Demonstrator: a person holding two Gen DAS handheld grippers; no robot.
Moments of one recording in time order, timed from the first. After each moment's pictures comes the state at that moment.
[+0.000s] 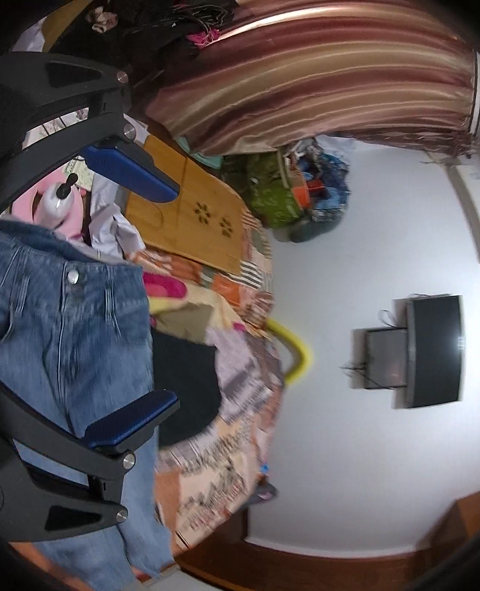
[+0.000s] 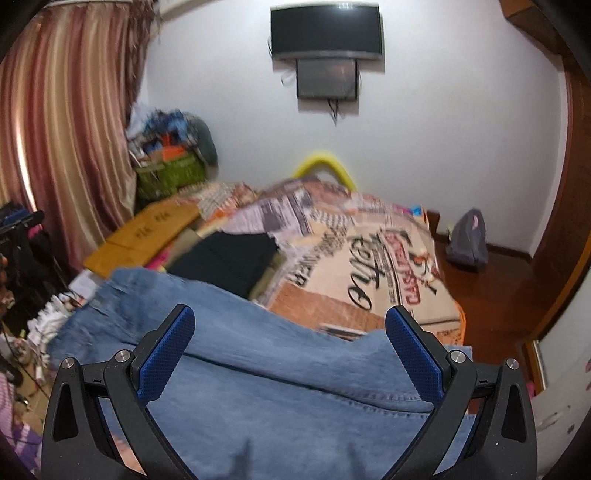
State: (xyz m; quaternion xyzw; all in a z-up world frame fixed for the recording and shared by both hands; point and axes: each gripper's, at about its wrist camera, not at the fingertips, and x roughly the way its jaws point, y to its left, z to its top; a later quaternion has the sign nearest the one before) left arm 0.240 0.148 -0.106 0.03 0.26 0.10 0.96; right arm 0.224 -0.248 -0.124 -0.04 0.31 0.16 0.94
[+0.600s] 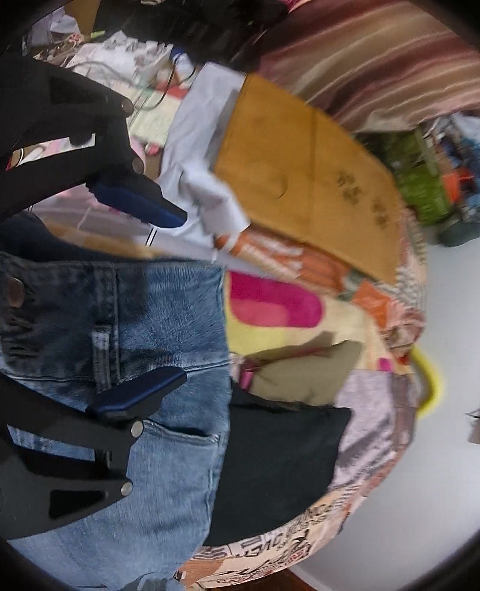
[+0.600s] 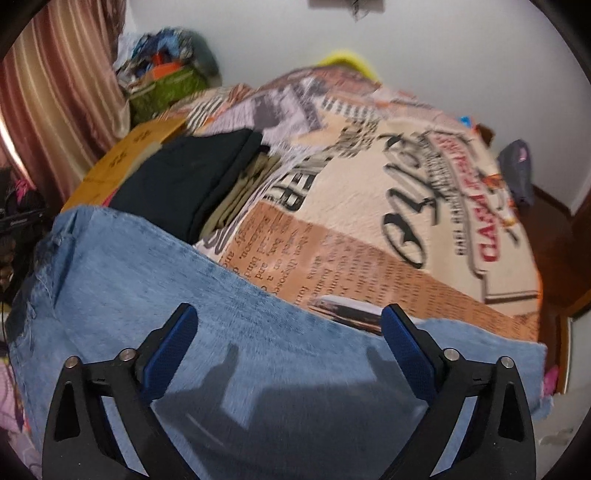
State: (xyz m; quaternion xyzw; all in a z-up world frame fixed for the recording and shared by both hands) left arm 0.402 0.236 -0.289 -0.06 0.51 0.10 0.85; right arm 0.373 -0.229 -0.250 -0.06 0.48 0.22 0.85
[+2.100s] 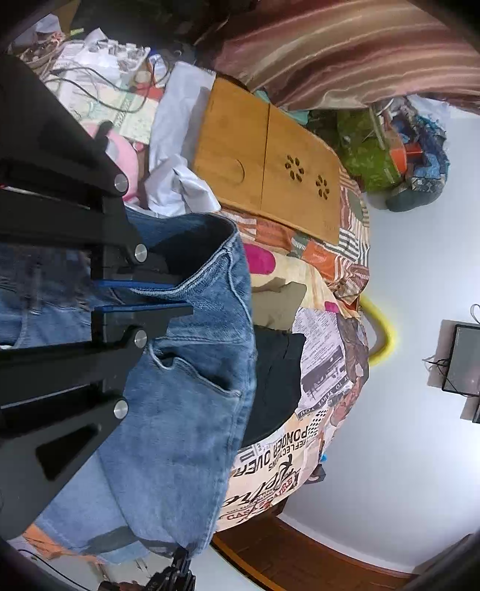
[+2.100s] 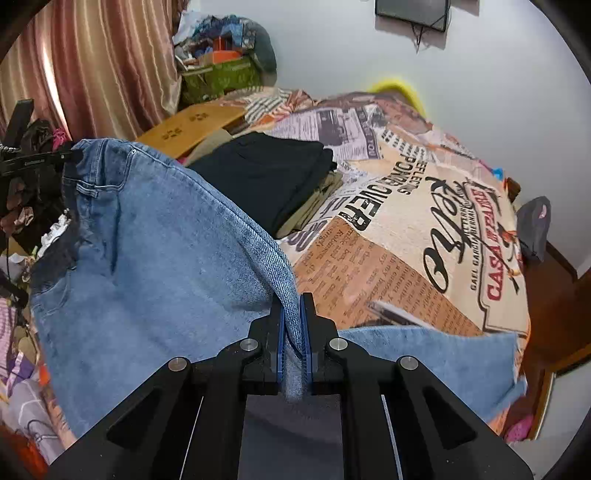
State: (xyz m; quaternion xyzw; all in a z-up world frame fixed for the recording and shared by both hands) left arm 0.303 0.201 -0.179 -0.05 0.42 0.03 0.91; right arm 0.288 -0.192 -0.190 -0.12 0.42 0.27 0.86
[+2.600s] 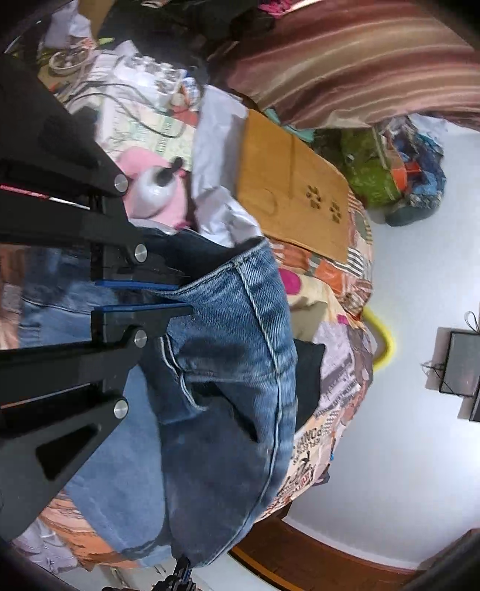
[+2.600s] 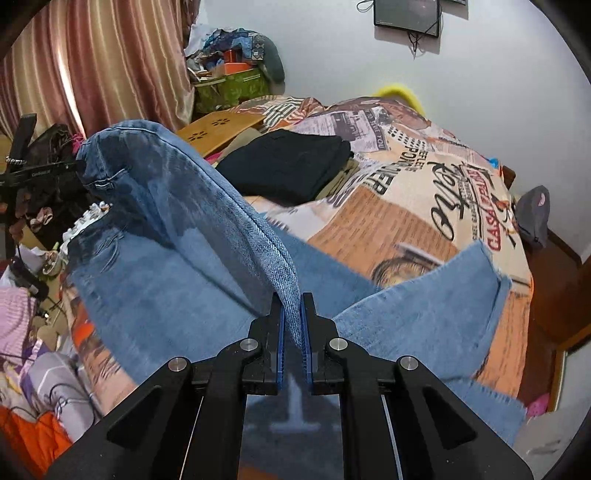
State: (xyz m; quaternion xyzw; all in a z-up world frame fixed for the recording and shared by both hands) left arm 0.189 0.211 -0.191 -0.05 0.42 0.05 0.91; right arm 0.191 -0.205 -0.197 -0.10 0.41 0.28 0.86
